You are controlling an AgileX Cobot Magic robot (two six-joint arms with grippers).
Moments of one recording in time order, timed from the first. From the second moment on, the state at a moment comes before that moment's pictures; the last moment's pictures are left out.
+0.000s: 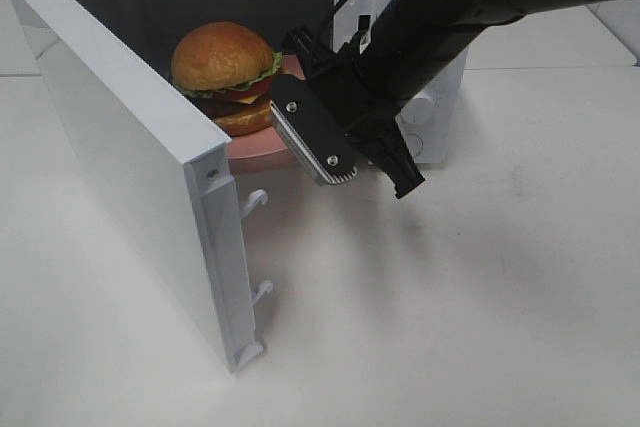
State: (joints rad) left arm 0.03 0.00 -0.50 -0.08 1.04 0.07; right arm 0.59 1.83 -1.23 0.21 0.46 -1.79
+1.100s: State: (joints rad) left arm 0.03 0.00 -0.50 -0.08 1.04 0.07; right arm 0.61 1.45 -0.74 0.21 0.27 -1.72
